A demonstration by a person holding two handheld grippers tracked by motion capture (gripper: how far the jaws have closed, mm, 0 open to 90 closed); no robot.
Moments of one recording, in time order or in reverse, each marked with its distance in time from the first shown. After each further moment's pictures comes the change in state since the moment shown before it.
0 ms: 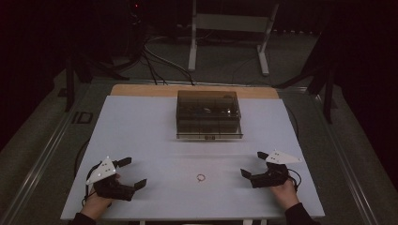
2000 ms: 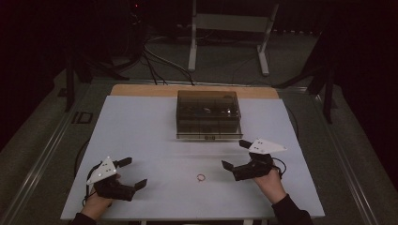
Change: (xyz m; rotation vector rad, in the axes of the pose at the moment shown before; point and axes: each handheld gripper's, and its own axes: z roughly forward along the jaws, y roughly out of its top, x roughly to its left) left arm 0.000 0.000 0.001 0.003 0.000 -0.001; right arm 0.046 0.069 0.014 -0.069 0.092 -0.071
